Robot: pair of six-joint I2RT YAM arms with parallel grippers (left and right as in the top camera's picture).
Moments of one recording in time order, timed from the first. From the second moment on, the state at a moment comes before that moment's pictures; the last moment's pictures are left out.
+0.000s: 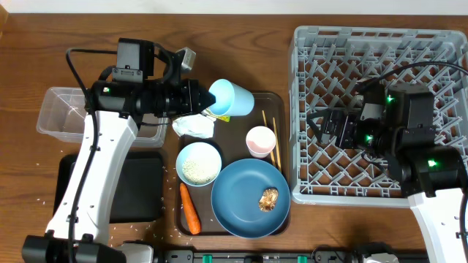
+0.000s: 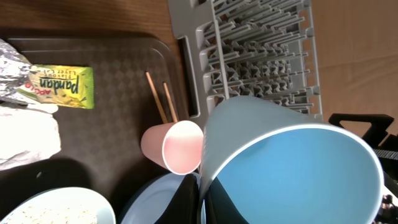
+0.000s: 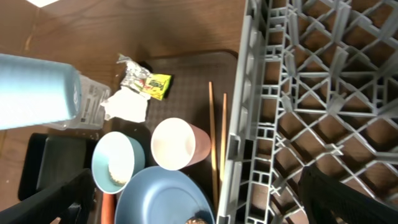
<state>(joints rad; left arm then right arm) -0.12 1.49 1.38 -0.91 0.76 -0.27 0.12 1.10 1.13 -0.86 -0.39 0.32</state>
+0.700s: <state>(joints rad) -0.12 1.49 1.38 -0.90 0.94 -0.27 0.25 1.08 1.13 -0.65 -0.71 0.36</state>
